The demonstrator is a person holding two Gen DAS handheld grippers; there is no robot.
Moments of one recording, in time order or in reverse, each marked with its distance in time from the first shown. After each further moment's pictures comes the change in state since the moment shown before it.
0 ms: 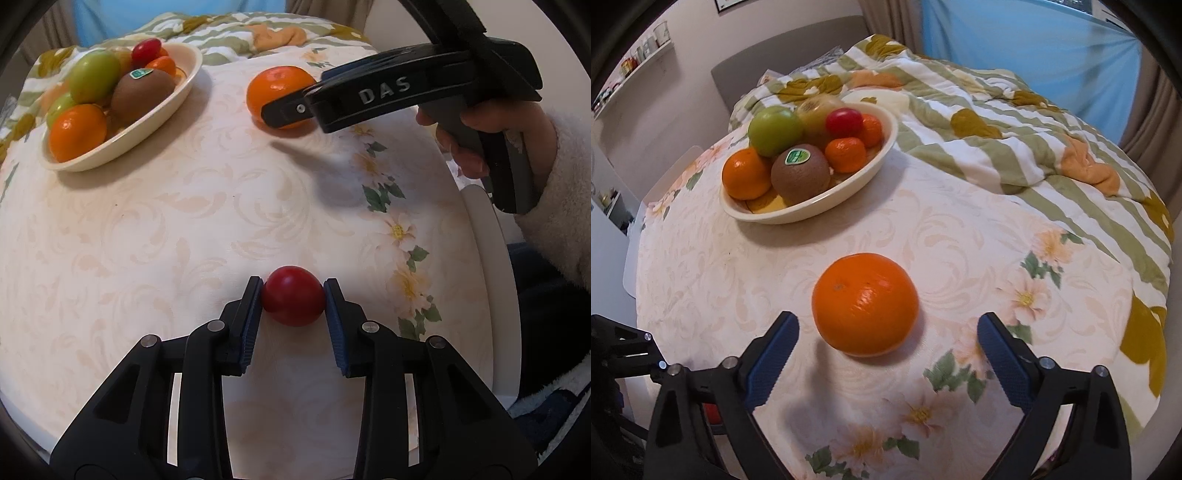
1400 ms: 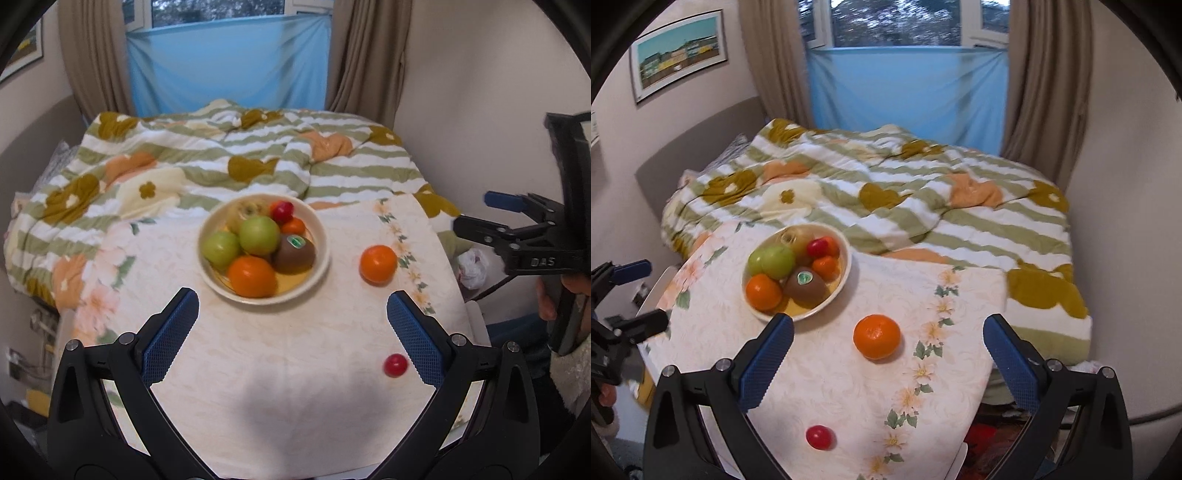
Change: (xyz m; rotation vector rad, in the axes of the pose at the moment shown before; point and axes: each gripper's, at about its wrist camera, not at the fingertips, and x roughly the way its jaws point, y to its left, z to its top) left arm -0.164 0.099 0.055 -0.031 -0.318 0.101; right arm -0.152 0.055 0.013 0.316 -0.225 -0.317
